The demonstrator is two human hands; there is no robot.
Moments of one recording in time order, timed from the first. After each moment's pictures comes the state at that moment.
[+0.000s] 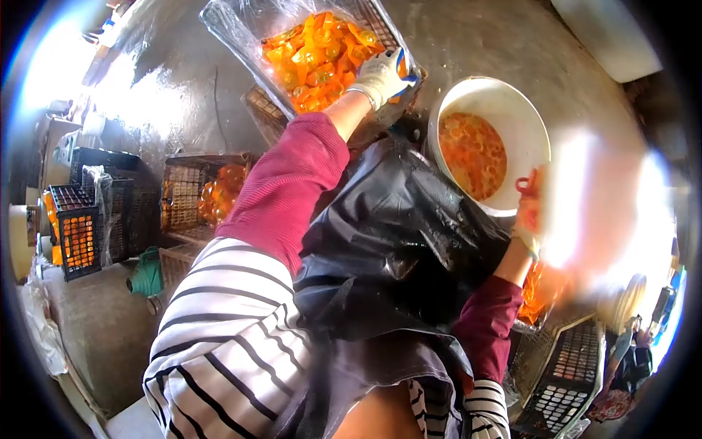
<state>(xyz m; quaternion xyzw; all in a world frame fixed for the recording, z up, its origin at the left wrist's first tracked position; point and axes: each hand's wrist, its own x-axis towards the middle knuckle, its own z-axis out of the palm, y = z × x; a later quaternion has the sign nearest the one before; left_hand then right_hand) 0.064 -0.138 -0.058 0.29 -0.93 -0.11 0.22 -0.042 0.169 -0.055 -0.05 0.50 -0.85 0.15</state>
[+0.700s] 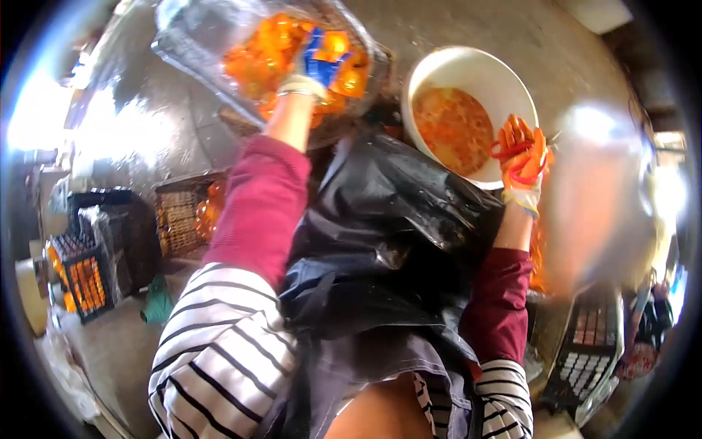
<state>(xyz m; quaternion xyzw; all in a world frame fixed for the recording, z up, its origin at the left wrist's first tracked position) 0.092 -0.160 -0.068 0.30 -0.90 -0.13 0.27 -0.050 0.155 -0.059 0.05 0.38 -0.89 0.26</state>
